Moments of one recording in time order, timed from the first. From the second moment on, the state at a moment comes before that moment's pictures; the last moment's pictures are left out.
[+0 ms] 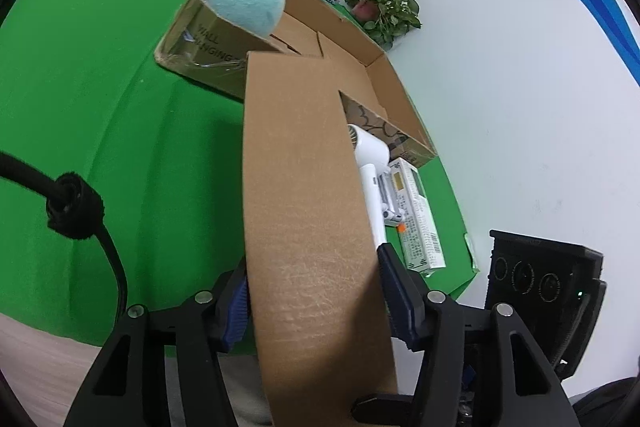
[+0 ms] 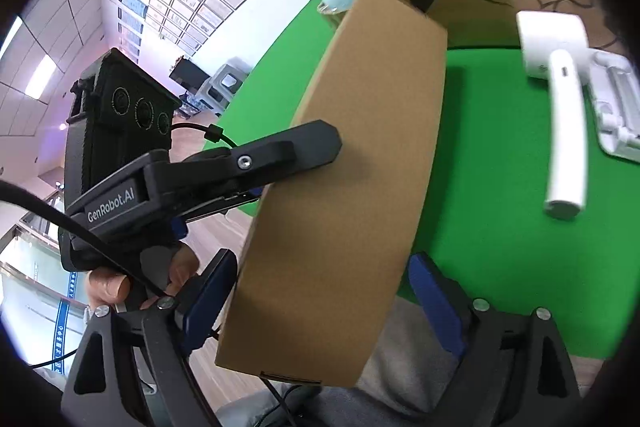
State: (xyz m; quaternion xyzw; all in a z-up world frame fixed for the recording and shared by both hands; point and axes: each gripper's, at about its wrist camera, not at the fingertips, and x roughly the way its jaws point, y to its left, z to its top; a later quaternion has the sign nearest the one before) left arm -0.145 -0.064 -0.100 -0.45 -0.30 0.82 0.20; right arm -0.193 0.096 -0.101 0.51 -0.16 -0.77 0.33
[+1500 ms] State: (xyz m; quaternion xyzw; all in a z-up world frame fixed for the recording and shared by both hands) left arm -0.144 -0.036 -0.107 -0.44 -0.19 0.86 0.16; right arm -0.188 0.118 -0.090 0.49 0.01 -0.85 0.20
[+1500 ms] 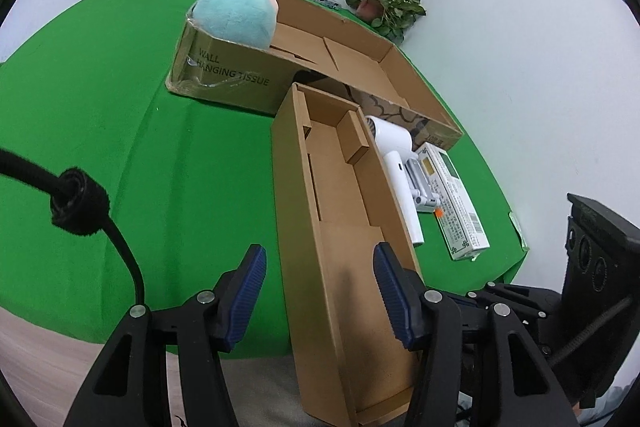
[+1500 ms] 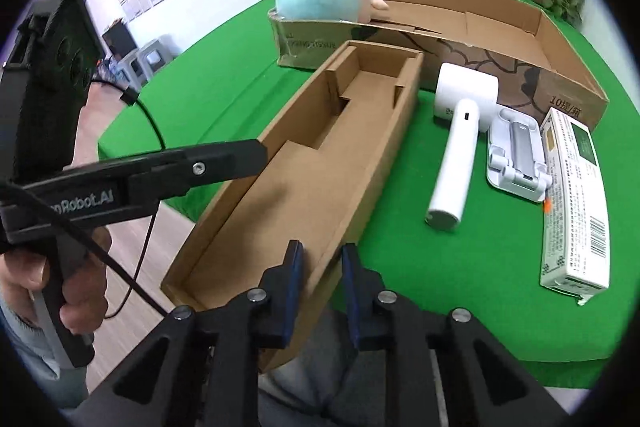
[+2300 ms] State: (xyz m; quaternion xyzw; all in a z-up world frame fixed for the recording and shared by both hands) left arm -0.181 -0.014 -0.129 -0.48 -0.17 0.85 0.11; right arm -0.231 0.113 -0.092 0.47 -0.01 -0.87 0.15
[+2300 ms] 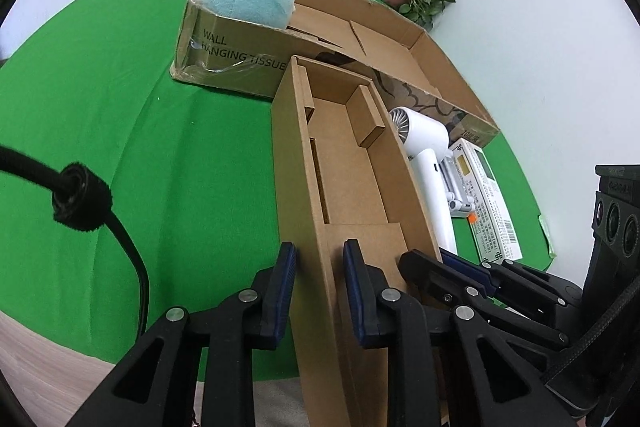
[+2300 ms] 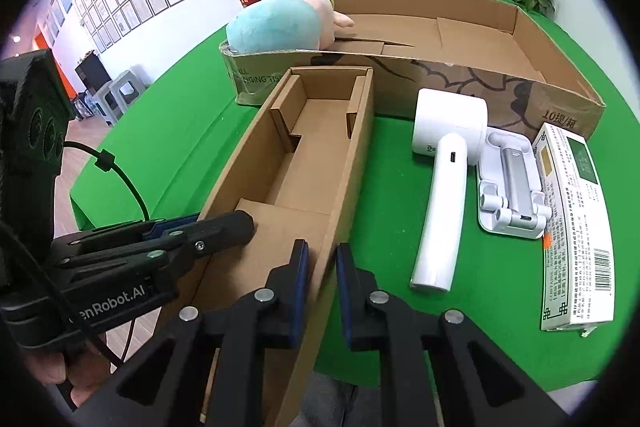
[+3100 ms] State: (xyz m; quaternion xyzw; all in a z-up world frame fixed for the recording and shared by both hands) left arm -0.157 0.032 -0.037 -0.37 -0.09 0.92 0.08; right arm -0.203 0.136 -0.026 0.36 -0.03 -0.92 0.14
